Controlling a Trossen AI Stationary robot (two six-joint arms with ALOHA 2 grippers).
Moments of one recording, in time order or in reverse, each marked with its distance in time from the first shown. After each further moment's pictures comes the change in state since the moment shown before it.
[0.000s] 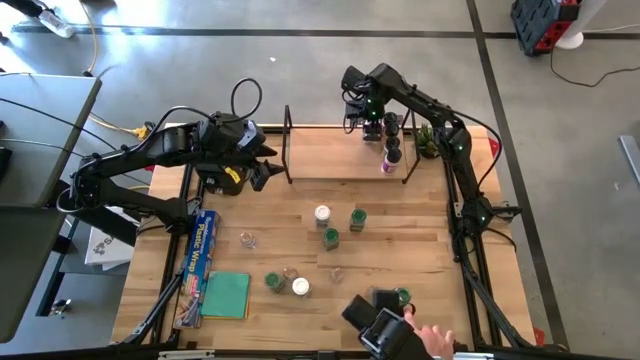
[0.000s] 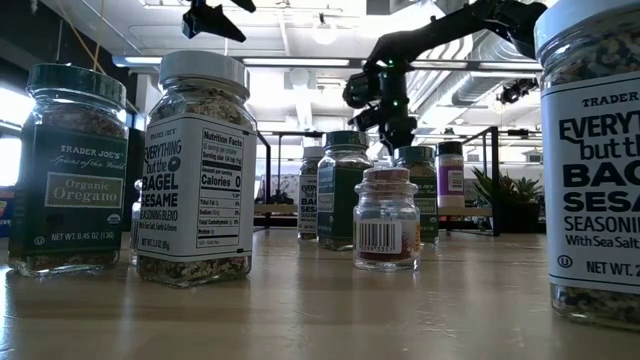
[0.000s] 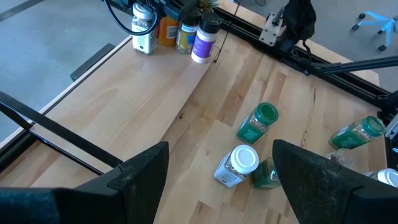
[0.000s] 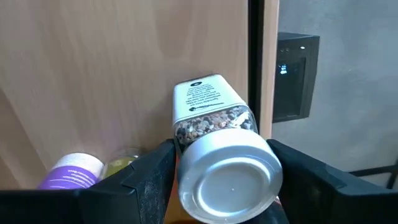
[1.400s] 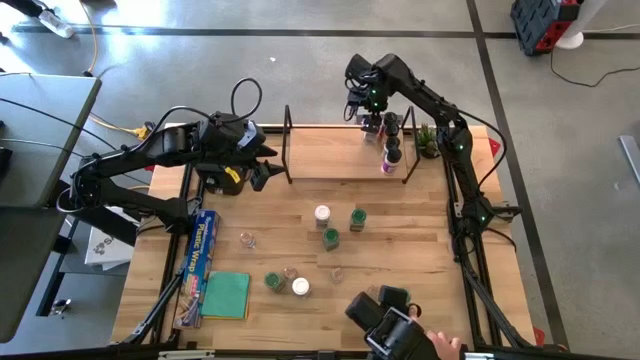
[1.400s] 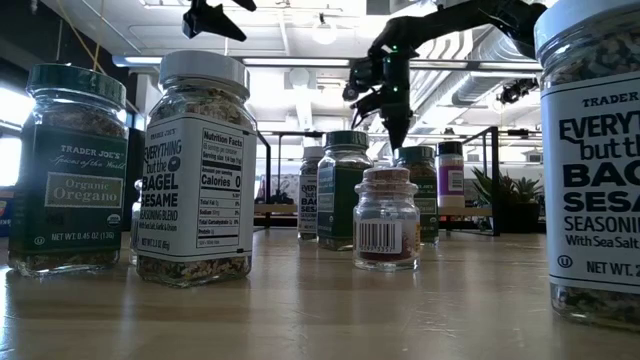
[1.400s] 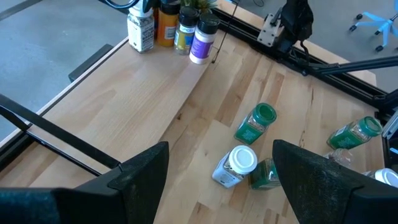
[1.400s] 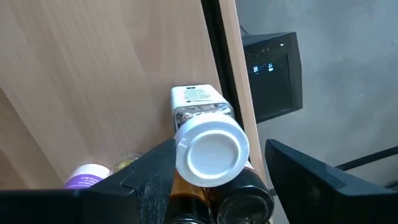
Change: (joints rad) left arm 0.000 0.000 0.000 0.004 0.007 0.000; right arm -0.013 -0.003 0.134 -0.062 -0.013 0.132
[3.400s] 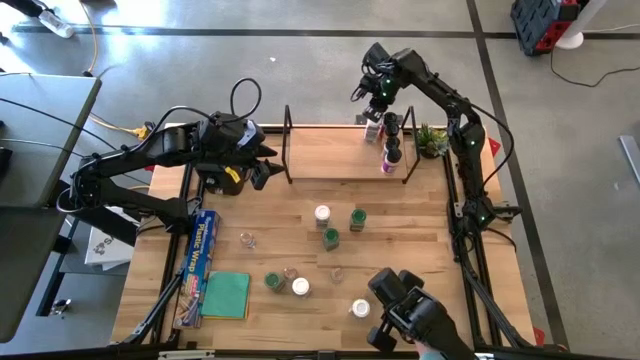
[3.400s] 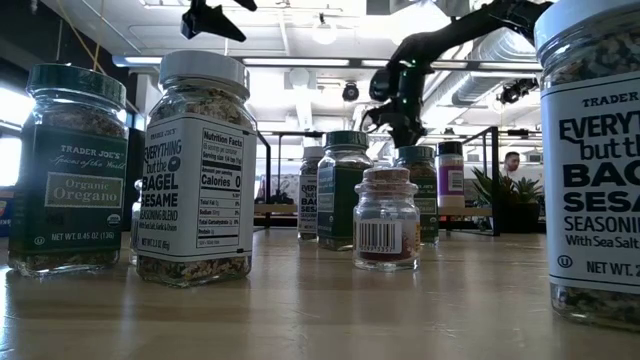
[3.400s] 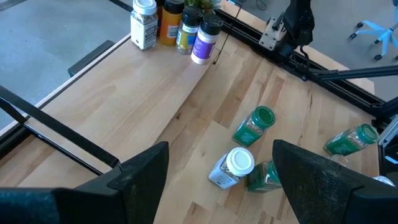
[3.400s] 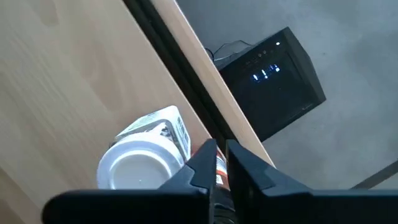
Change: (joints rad) left arm 0.000 0.000 0.000 0.001 -0.006 -0.046; right arm -0.141 -0.063 -0.162 0.201 -0.143 0.170
